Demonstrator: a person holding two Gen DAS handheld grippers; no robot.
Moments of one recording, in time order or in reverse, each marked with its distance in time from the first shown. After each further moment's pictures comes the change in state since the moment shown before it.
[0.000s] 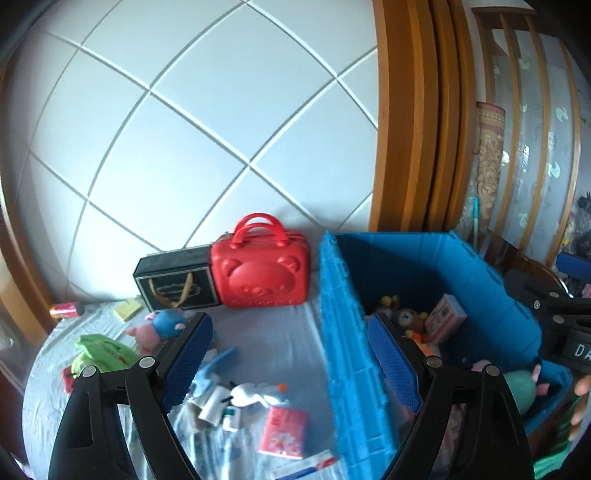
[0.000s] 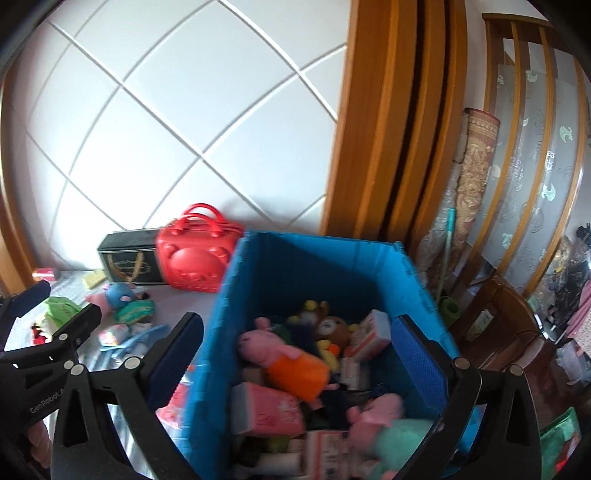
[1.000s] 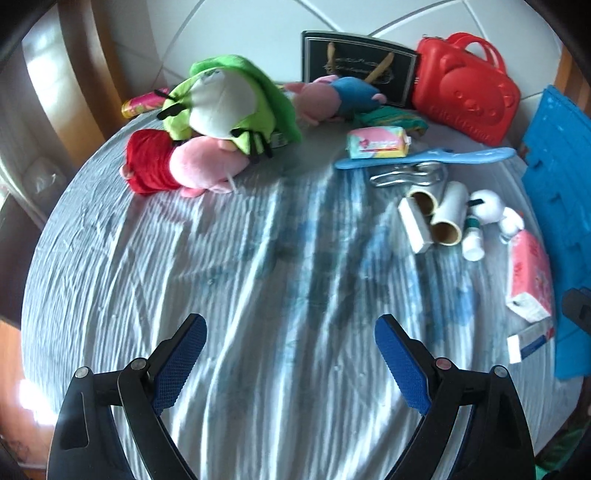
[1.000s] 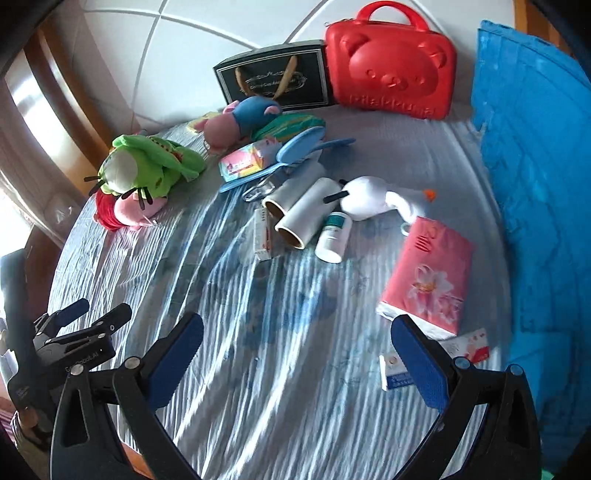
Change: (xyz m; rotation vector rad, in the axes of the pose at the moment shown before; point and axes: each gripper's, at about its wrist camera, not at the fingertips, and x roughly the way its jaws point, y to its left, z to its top) left arm 0.122 0.308 -0.310 -0.287 0.515 0.303; right arm 0.177 0.297 -0.223 -0.066 0.466 0.439
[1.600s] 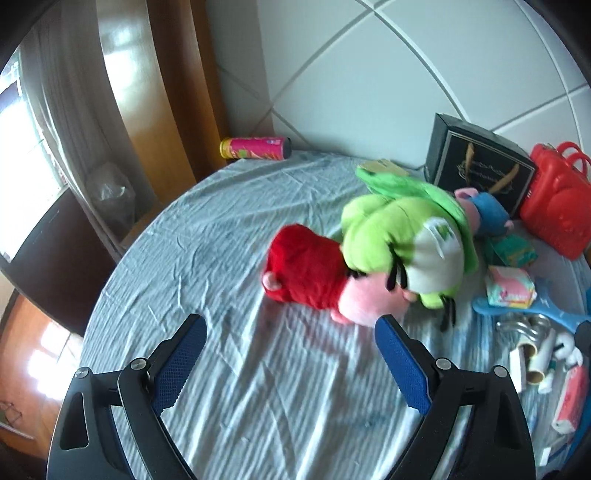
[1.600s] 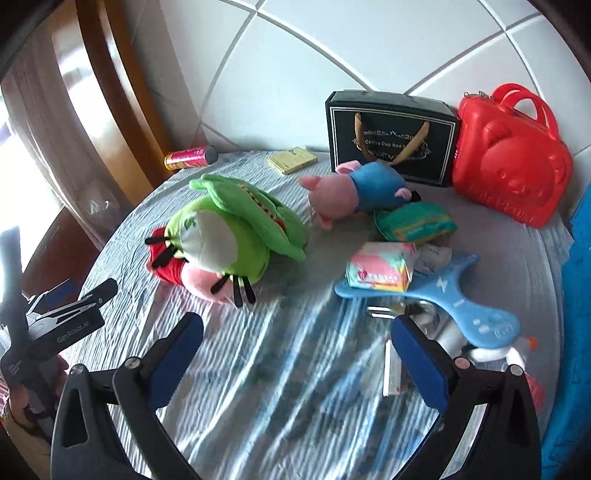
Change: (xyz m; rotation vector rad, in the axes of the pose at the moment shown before) left arm 0.009 0.164 0.142 -0.165 -0.182 0.171; right arm 0.048 0.160 0.130 -0.162 -0.102 0.072
